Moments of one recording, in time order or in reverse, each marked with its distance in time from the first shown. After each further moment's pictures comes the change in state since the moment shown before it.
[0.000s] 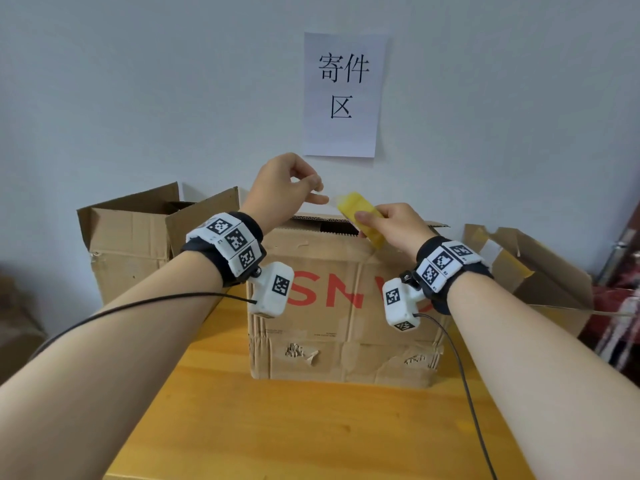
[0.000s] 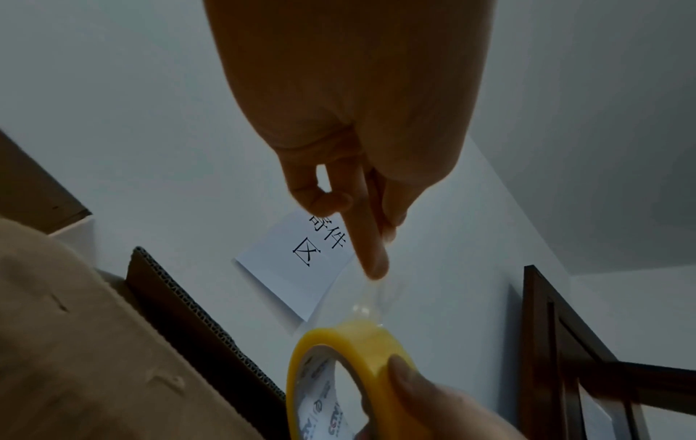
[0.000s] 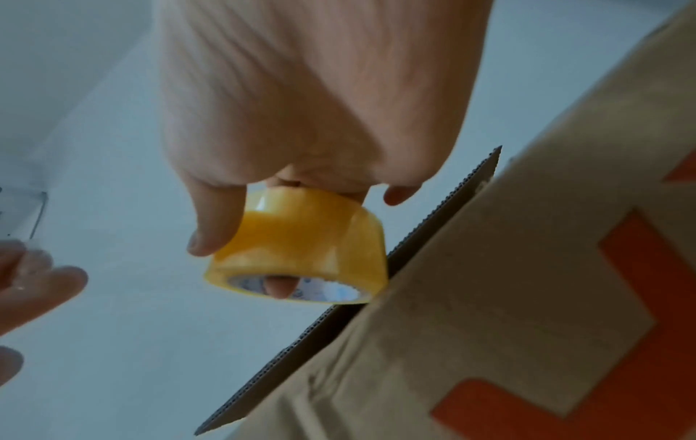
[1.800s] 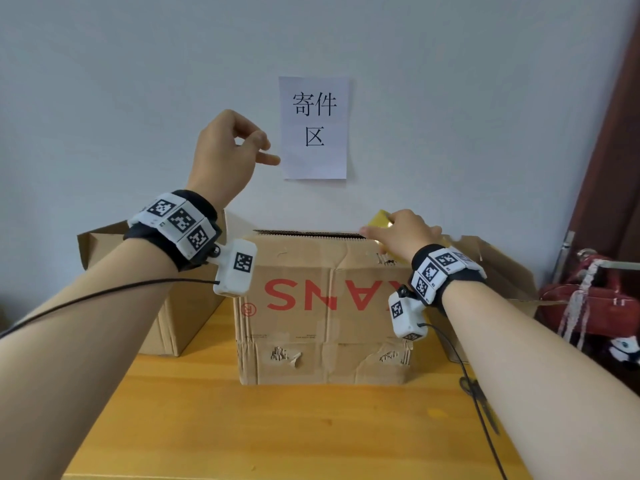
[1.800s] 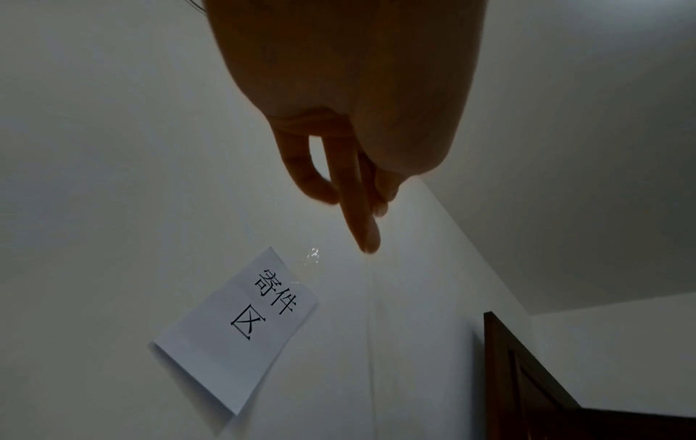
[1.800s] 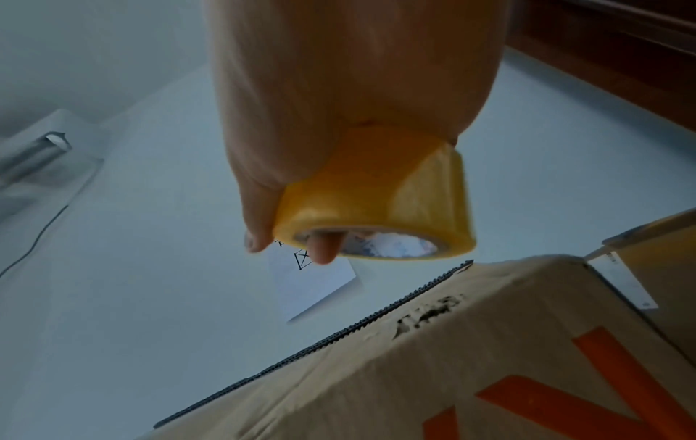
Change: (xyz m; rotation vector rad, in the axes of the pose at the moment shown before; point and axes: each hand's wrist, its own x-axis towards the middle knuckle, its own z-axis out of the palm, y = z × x) left_hand -0.019 0.081 -0.042 0.071 0.246 0.205; right_hand -0.055 -0.003 -0.056 -0.431 0.277 0.120
